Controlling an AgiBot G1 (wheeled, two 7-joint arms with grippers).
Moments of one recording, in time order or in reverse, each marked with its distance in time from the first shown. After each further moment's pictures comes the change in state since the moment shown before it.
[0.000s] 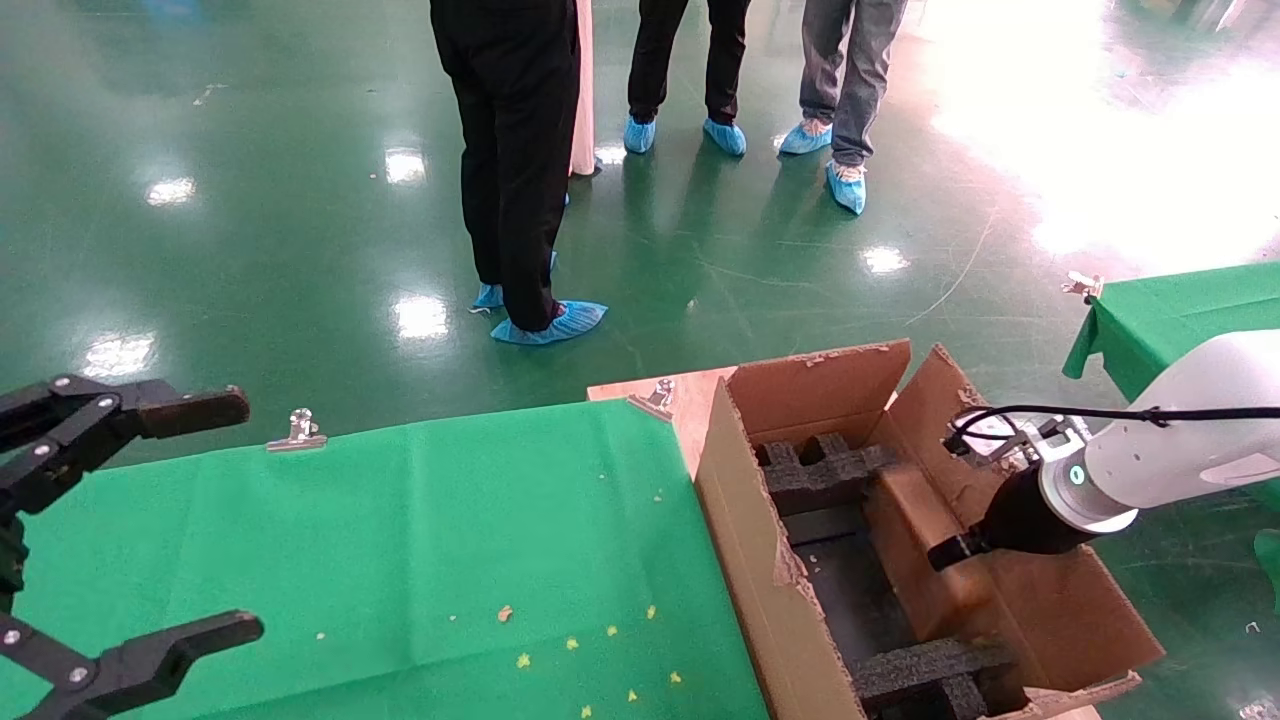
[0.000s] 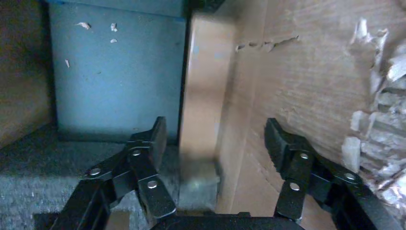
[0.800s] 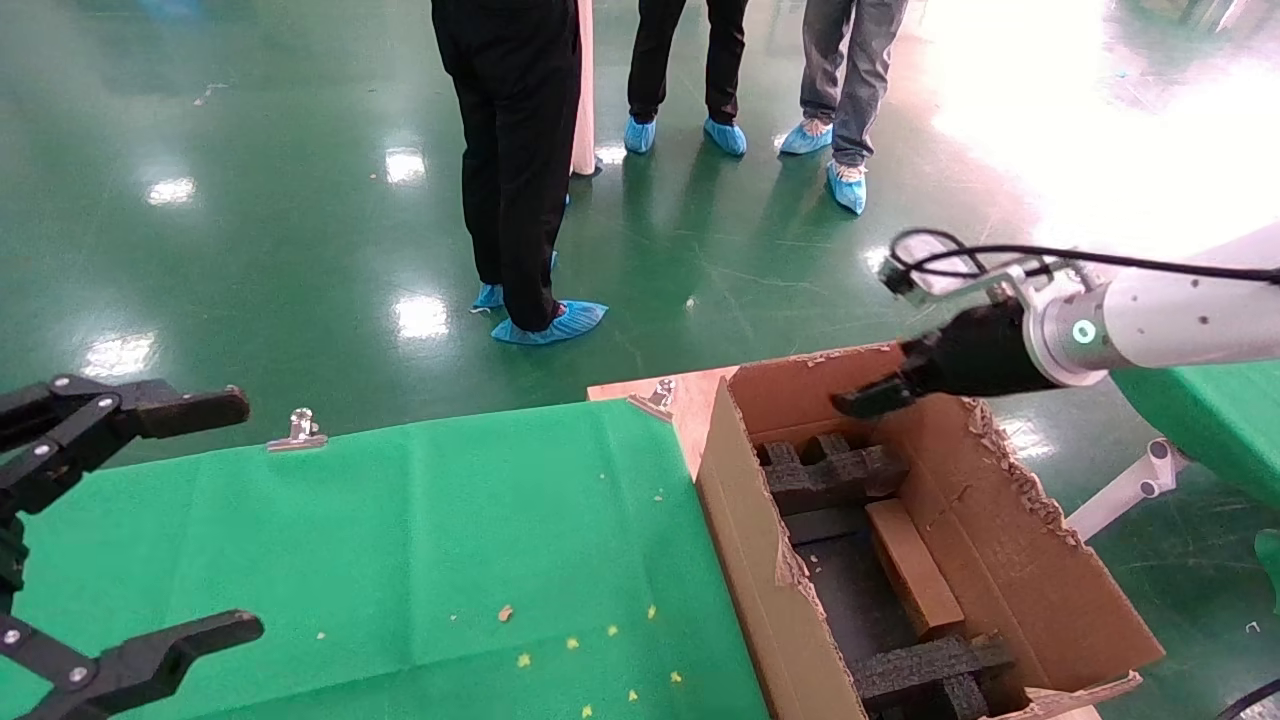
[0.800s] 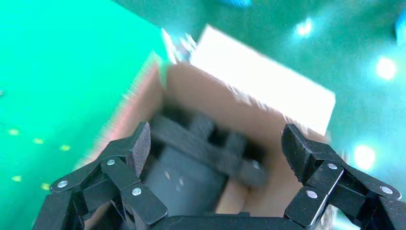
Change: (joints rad) left arm 0.000 0.000 0.001 0.000 0.000 0.000 0.000; right arm 0.317 0.170 0.124 0.455 -0.014 0.080 -0.184
